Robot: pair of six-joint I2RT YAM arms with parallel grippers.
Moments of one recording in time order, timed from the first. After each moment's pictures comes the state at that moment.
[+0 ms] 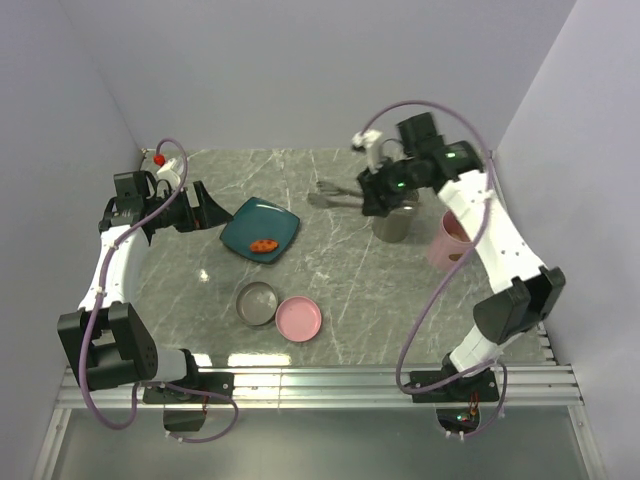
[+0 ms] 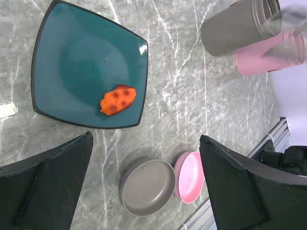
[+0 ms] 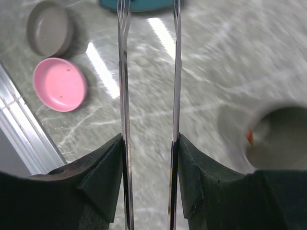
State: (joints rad) left arm 0.21 1.34 1.08 -0.51 0.85 -0.10; right arm 0.36 1.62 1.84 -1.15 -0.47 -0.43
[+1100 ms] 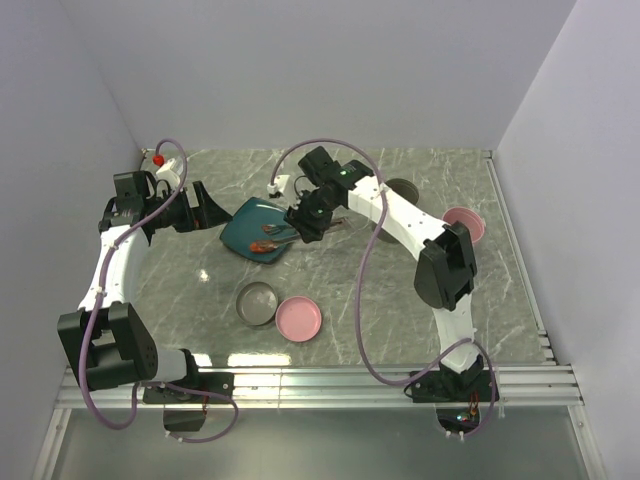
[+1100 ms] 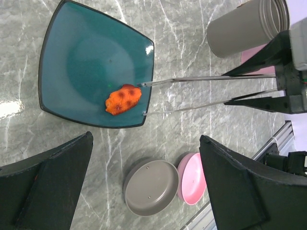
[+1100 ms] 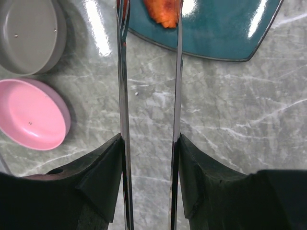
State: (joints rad) left arm 0.21 1.34 1.08 -0.51 0.82 -0.10; right arm 0.70 2.04 1.93 -0.98 -0.35 -0.53
